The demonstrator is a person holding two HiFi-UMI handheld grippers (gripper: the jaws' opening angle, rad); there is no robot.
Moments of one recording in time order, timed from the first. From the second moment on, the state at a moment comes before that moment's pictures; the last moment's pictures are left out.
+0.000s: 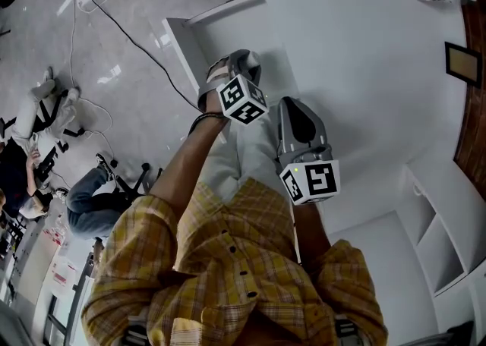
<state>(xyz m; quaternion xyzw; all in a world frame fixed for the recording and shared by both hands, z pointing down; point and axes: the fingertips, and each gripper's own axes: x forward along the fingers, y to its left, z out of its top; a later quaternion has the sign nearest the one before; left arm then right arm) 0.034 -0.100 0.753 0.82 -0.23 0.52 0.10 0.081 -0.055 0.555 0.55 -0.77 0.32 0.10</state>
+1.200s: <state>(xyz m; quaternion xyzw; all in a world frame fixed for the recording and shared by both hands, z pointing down) 0.041 -0.084 0.866 0.76 -0.10 0.64 0.06 0.089 -0.058 0.578 0.55 -0.76 0.34 0.11</state>
